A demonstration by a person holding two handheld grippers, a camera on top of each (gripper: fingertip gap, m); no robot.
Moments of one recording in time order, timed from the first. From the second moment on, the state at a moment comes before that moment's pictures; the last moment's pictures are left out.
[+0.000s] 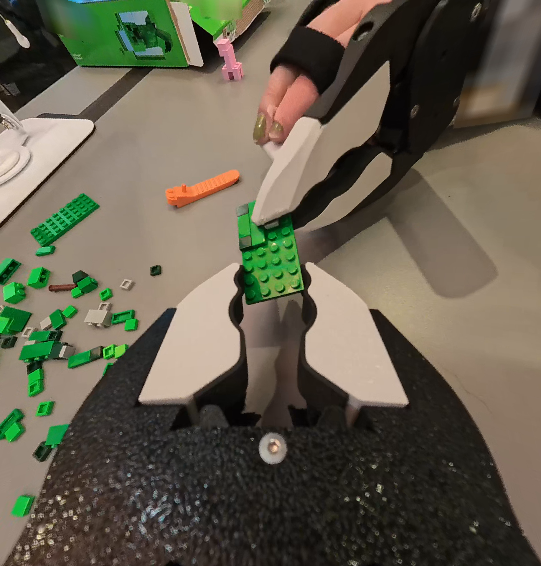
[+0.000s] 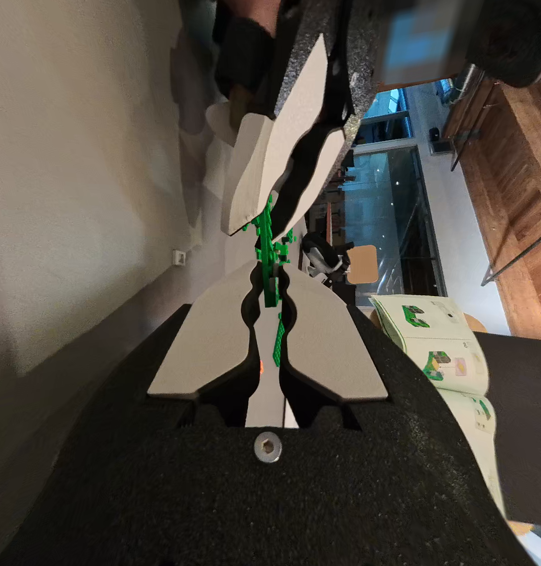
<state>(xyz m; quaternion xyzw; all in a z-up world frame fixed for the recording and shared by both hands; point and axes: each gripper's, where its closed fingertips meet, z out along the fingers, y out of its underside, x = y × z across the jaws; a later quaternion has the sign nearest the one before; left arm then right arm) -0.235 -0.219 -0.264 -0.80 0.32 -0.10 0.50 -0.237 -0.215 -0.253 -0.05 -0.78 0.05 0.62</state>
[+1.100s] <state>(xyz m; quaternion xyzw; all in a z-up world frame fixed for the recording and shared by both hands) -0.234 -0.221 -0.268 -0.81 0.32 -0.11 0.48 -0.238 -0.218 -0.259 -0.03 -0.79 0.03 0.61</state>
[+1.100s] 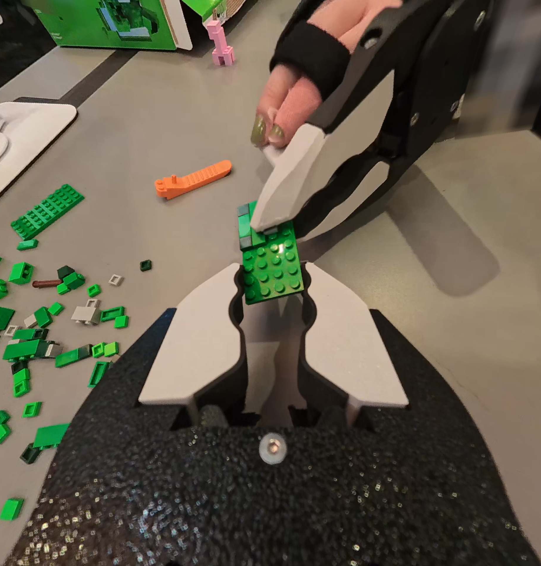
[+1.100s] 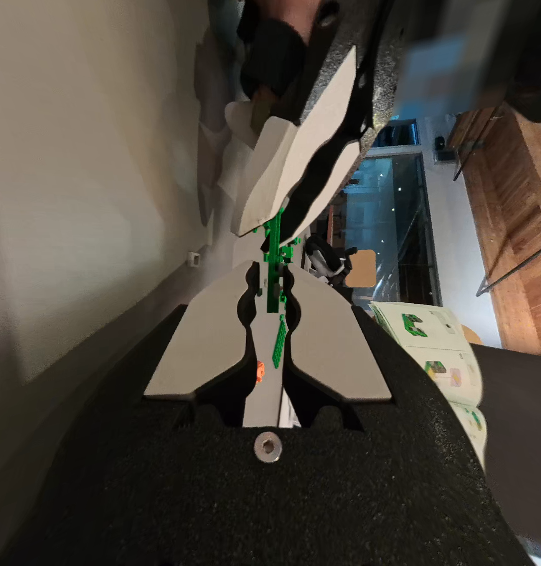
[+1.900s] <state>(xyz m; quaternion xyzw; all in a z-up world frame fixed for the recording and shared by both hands) -0.234 -0.221 -0.265 -0.80 0.31 -0.12 0.49 -0.228 -0.211 -0.253 -0.05 -0.78 0.04 0.62</state>
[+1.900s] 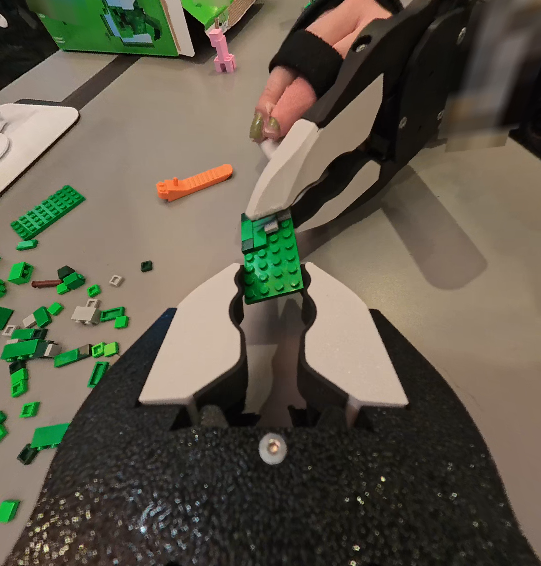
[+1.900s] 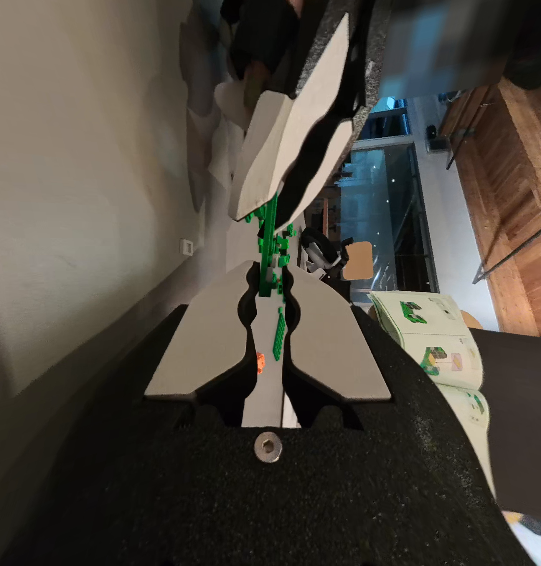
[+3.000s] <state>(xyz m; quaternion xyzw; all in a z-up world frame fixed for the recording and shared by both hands) -0.229 -0.222 -0.257 -0.79 0.30 -0.15 0.51 -0.232 -0.221 -0.240 0.03 -0.74 0.00 0.67</state>
